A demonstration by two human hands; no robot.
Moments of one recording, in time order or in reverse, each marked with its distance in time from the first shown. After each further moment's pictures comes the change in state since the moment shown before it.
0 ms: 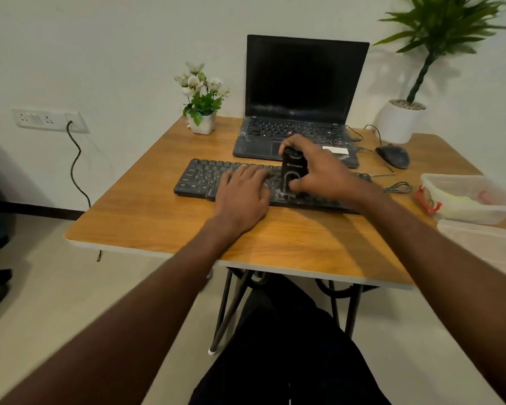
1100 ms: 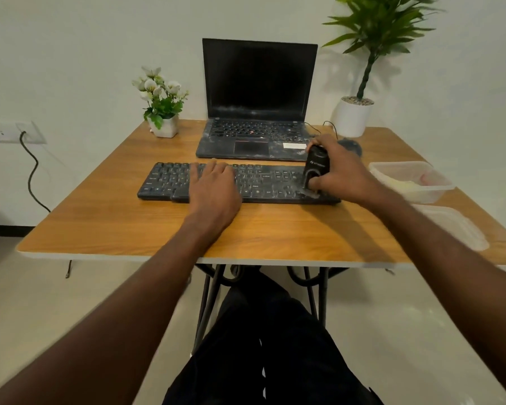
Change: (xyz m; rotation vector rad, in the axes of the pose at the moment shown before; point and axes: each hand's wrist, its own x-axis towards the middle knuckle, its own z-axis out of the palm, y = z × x) left_hand 0.003 0.037 -0.002 0.164 -0.009 -0.061; right_hand -0.075 0.045 -0.059 -0.084 0.213 0.258
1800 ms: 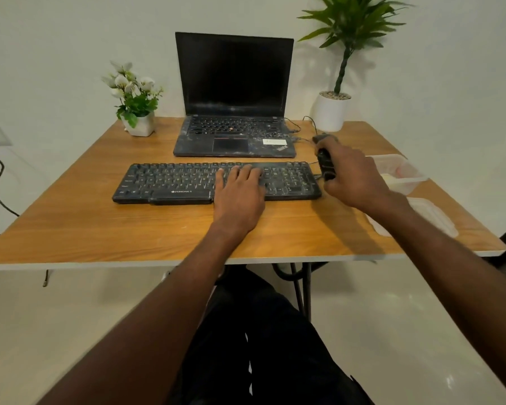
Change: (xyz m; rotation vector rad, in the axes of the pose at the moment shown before) left_hand 0.002 0.073 0.040 -0.133 -0.046 0.092; right_hand -0.027 0.030 -0.026 -0.333 0.125 0.024
